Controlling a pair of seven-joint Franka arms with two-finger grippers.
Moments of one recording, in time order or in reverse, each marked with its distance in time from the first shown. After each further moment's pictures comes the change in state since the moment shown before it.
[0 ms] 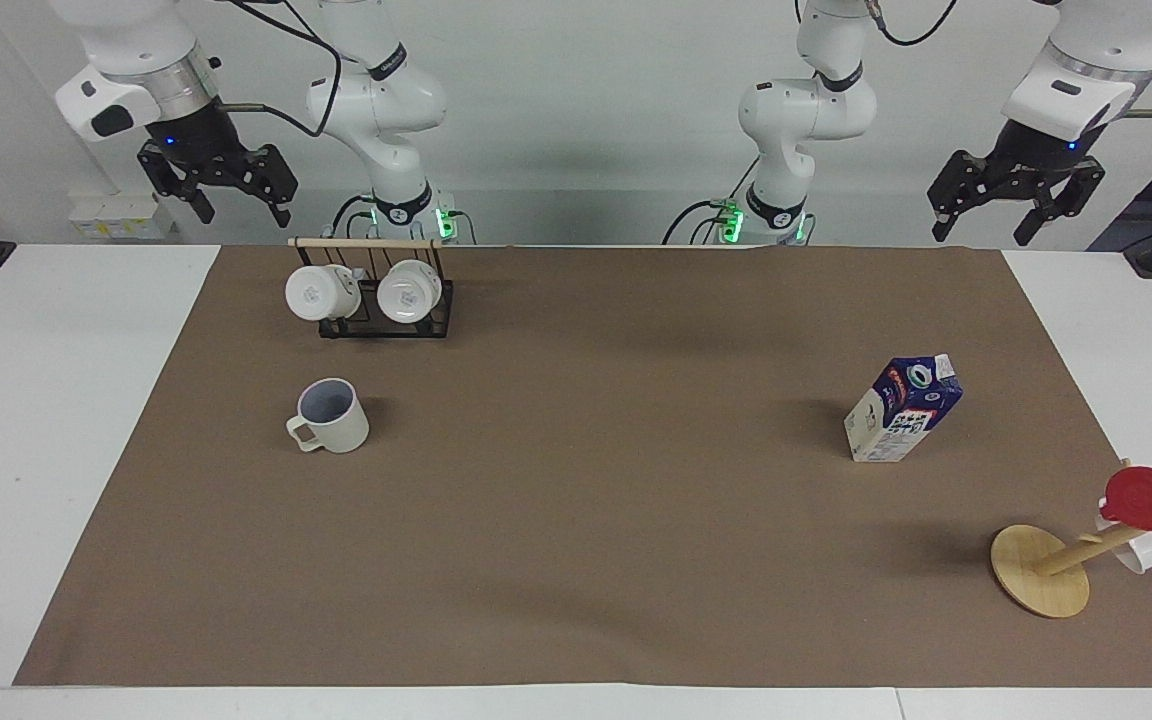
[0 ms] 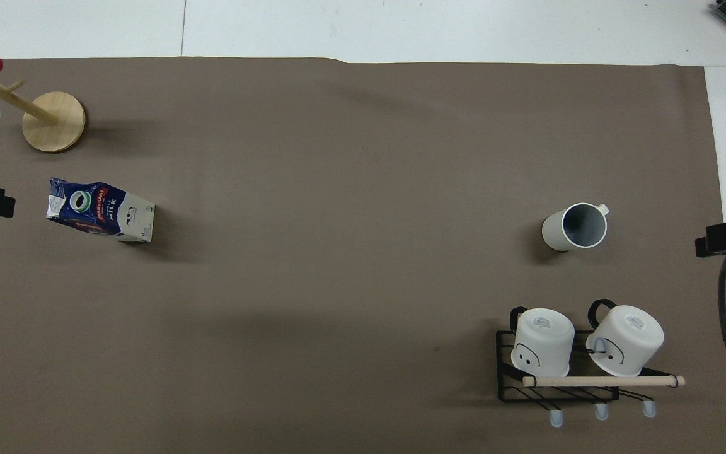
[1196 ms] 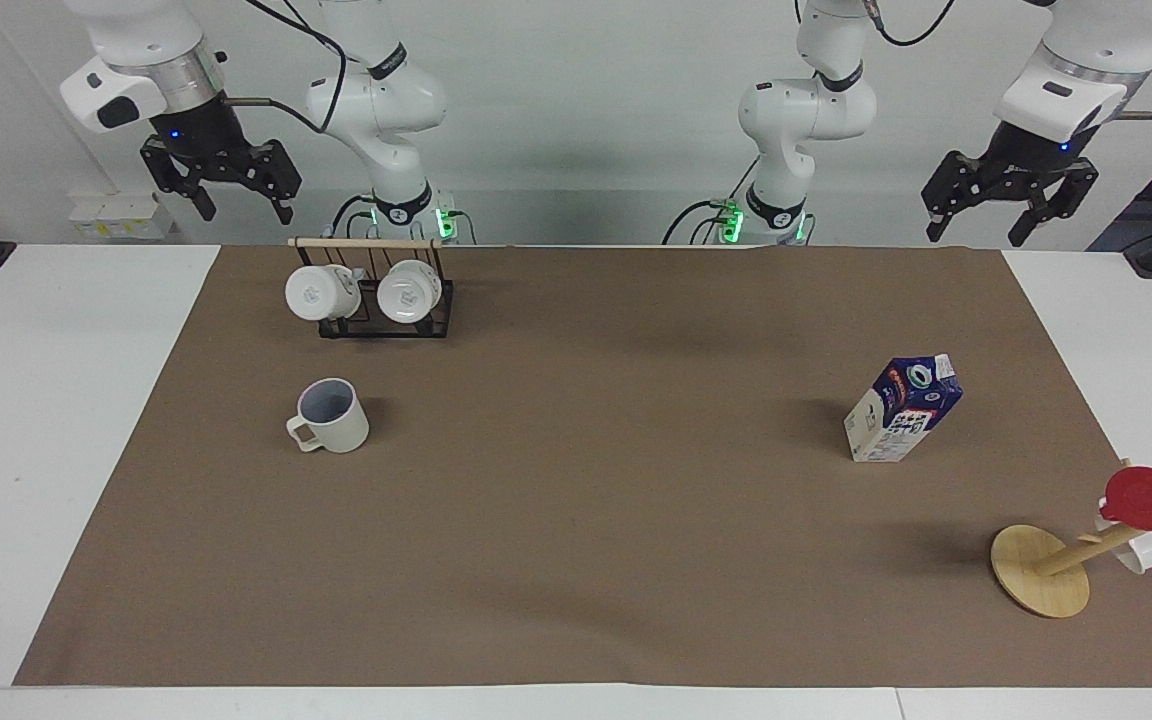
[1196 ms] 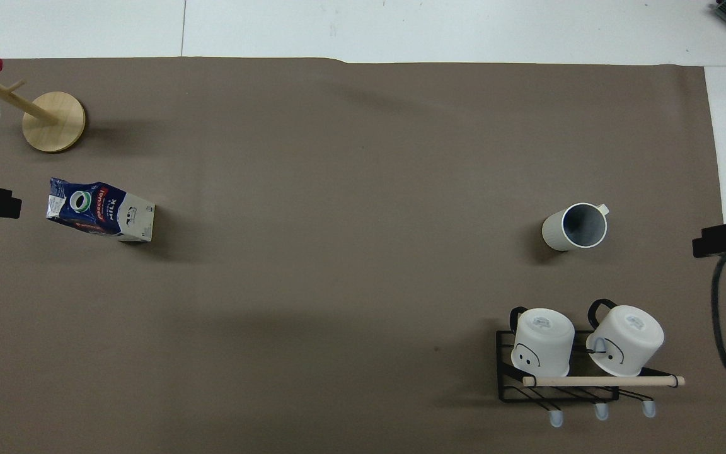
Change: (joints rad) left arm 0.000 0.000 -0.010 -0.003 0.000 -0.001 0.000; right arm 0.006 -0.019 0.000 -0.007 -0.003 0.004 0.000
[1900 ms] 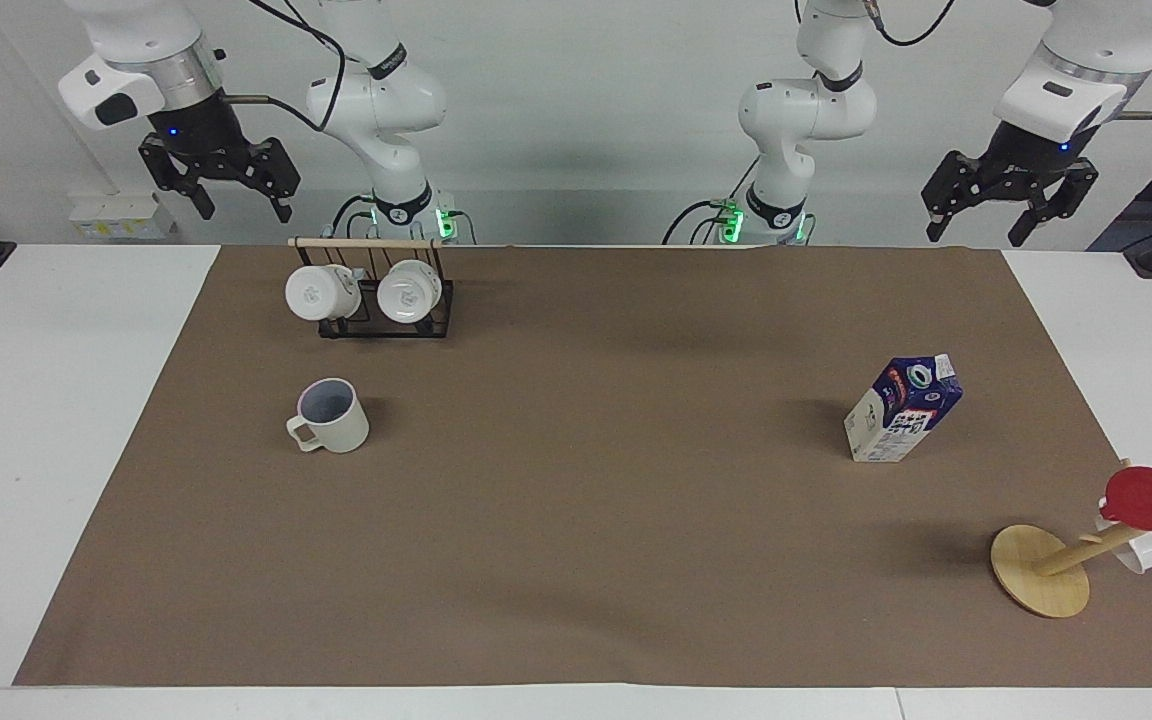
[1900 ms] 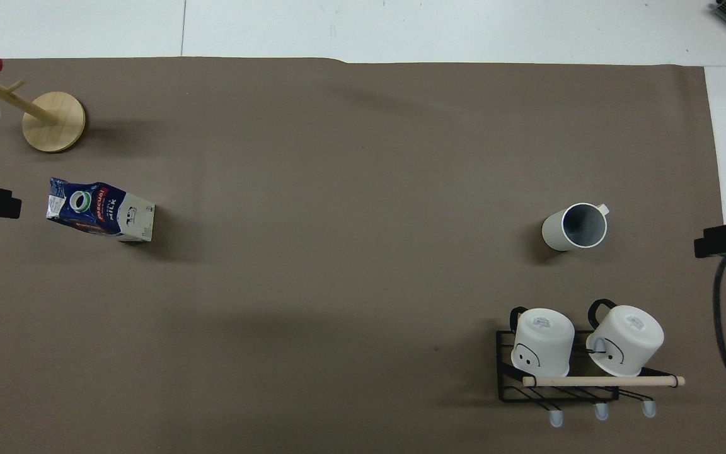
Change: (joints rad) left arm 0.000 0.000 0.000 0.000 0.000 0.000 0.000; right arm -0.001 -0.001 0.000 0.000 0.000 0.001 0.000
